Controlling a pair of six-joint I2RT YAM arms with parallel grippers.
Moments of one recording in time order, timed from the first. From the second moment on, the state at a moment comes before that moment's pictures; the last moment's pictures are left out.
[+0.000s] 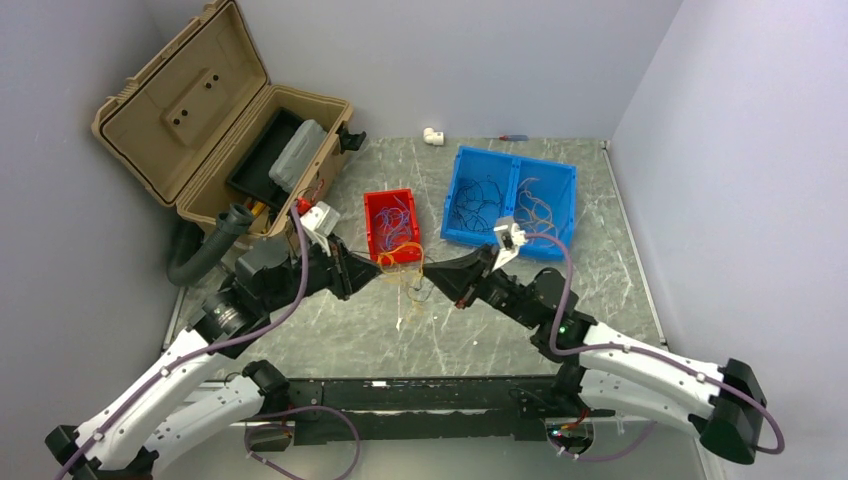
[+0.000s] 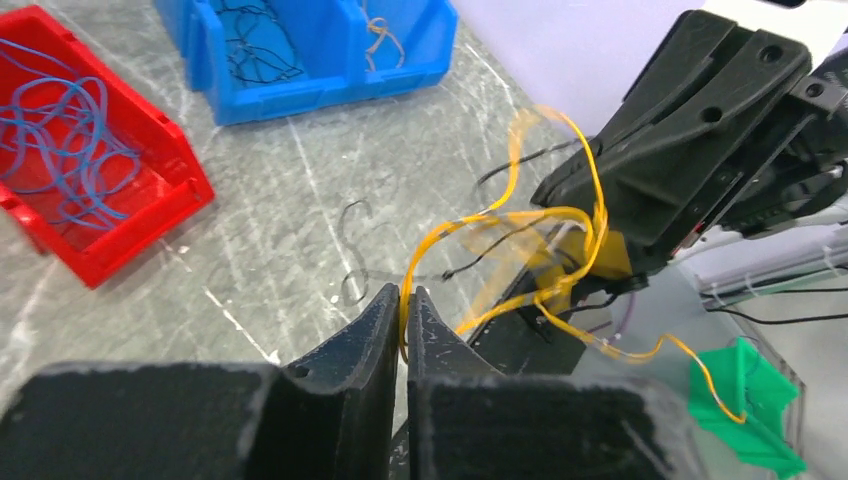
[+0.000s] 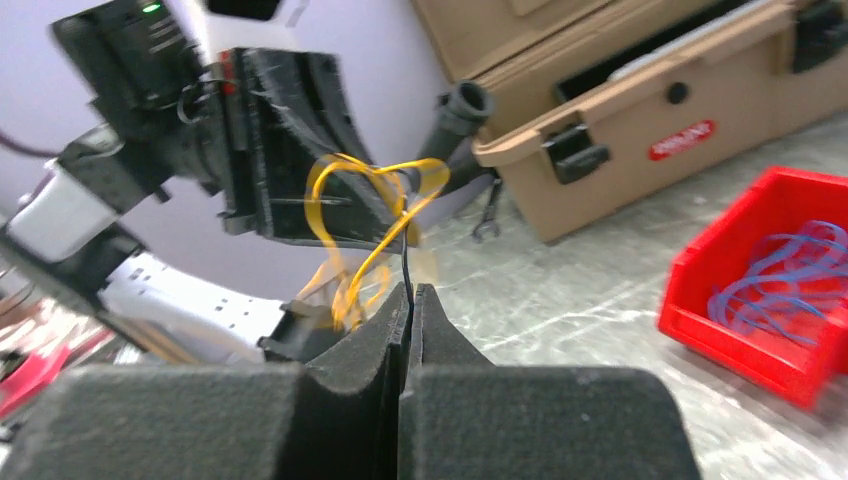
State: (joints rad) left arm -0.71 0.71 0.82 -0.30 0.27 -0.48; right arm 0.98 0.84 0.48 0.62 -0.12 0.53
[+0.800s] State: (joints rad) left arm -0.71 0.66 0.82 -0.52 -0.02 -0.40; right arm 0.98 0.65 0.73 -0.17 0.53 0.46
